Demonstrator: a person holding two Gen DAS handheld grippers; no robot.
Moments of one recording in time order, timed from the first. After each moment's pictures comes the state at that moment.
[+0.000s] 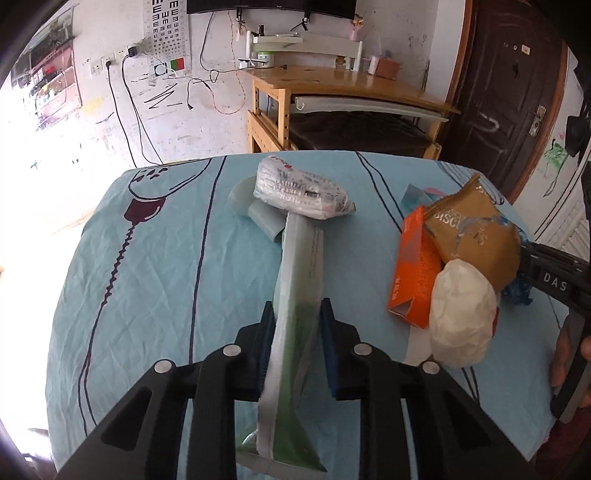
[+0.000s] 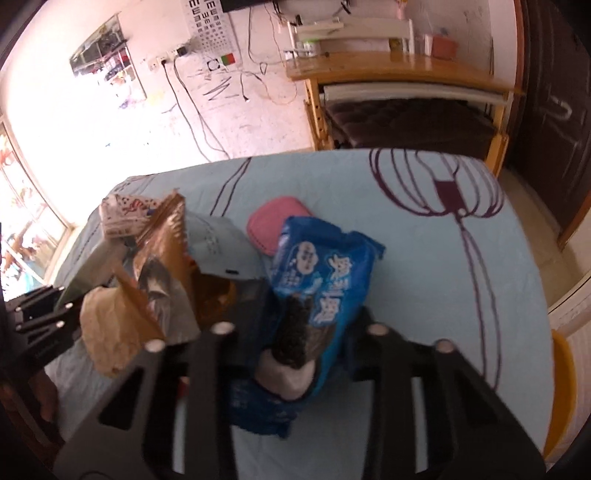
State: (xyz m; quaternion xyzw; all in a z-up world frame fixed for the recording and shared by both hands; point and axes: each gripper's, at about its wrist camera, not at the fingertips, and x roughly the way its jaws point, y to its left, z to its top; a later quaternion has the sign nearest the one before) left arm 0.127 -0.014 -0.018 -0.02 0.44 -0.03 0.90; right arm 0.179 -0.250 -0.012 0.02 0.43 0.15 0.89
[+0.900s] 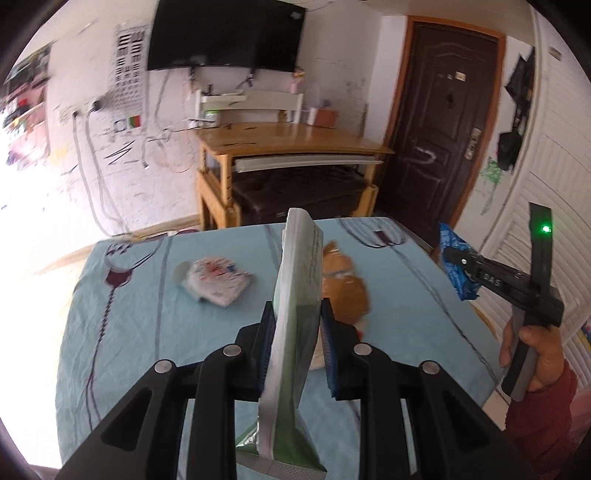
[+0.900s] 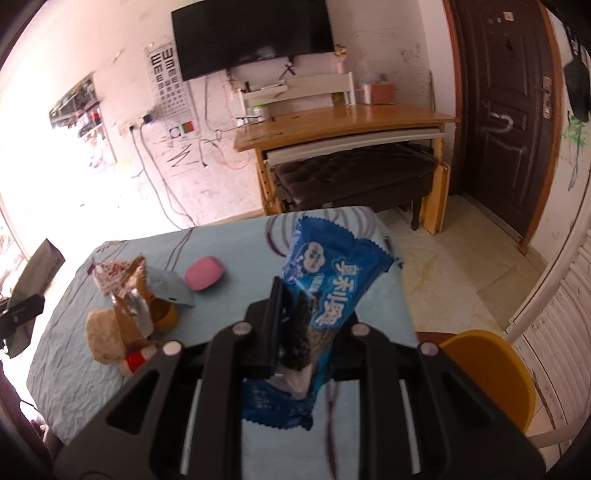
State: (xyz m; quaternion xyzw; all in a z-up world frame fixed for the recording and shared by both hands) left arm 0.067 -0.055 0.074 -0.02 0.34 -0.14 0.93; right arm 0.133 -0.354 0.036 0.06 0.33 0.07 0.94
